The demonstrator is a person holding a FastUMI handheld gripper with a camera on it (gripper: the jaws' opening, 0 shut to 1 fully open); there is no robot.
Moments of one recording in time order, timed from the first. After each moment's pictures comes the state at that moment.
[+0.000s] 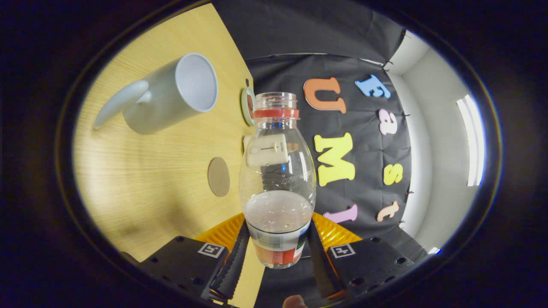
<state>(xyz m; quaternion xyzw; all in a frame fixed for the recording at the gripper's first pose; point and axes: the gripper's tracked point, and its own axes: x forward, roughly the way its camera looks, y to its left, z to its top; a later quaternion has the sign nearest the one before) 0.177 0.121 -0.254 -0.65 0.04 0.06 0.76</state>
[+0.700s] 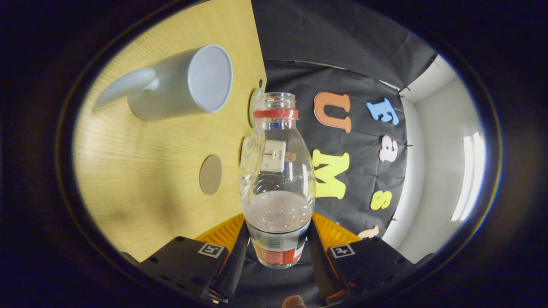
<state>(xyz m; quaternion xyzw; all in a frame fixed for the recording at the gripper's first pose) 0.190 0.140 -0.240 -0.72 0.01 0.06 0.69</state>
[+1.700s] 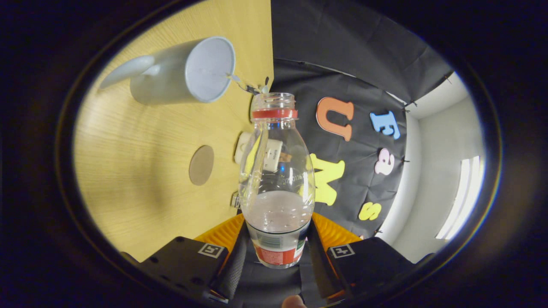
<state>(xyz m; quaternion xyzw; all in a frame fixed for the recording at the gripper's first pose) 0.196 0.135 -0.220 -0.76 0.00 0.06 0.65</state>
